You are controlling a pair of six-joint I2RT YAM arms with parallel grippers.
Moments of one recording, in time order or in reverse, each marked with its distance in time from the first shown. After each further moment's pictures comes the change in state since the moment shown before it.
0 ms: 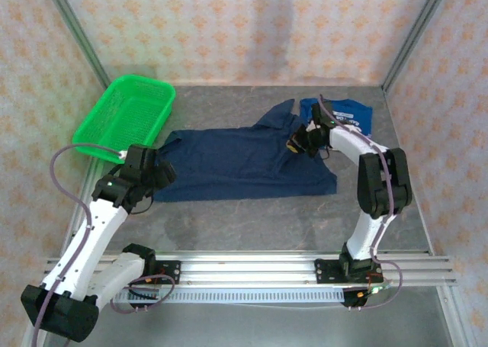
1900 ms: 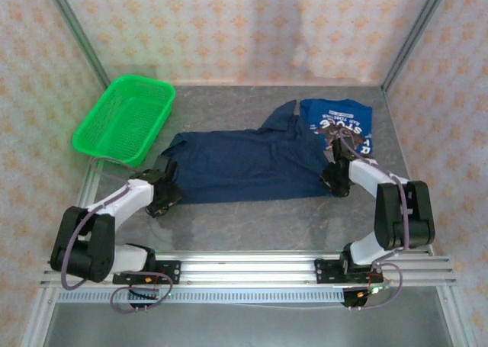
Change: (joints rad) left arm 0.039 0.385 -0.291 0.280 0.042 -0.134; right arm -0.140 -0.344 -0.517 -0.084 0.444 0.016
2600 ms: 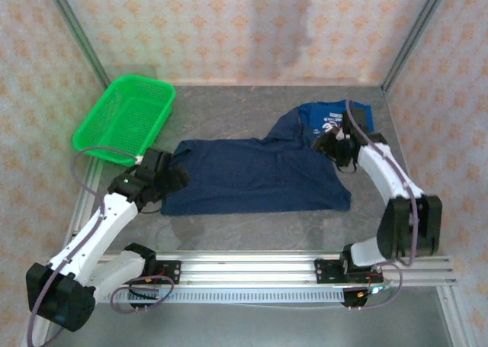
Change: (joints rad) left arm -0.140 -0.294 0.236 -0.160 0.045 0.037; right arm -0.008 0.012 0.364 -0.062 -0.235 -0.322
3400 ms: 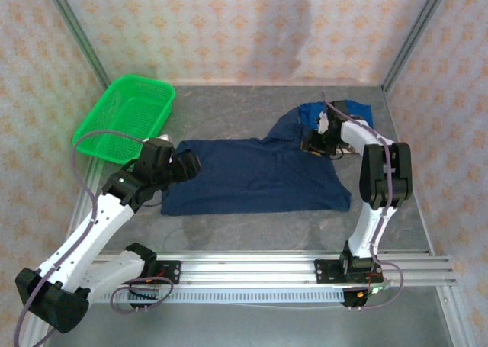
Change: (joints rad) left arm -0.087 -0.036 0.101 0.052 0.006 0.122; right arm 0.004 0.409 0.203 -0.013 -0.103 -0.286
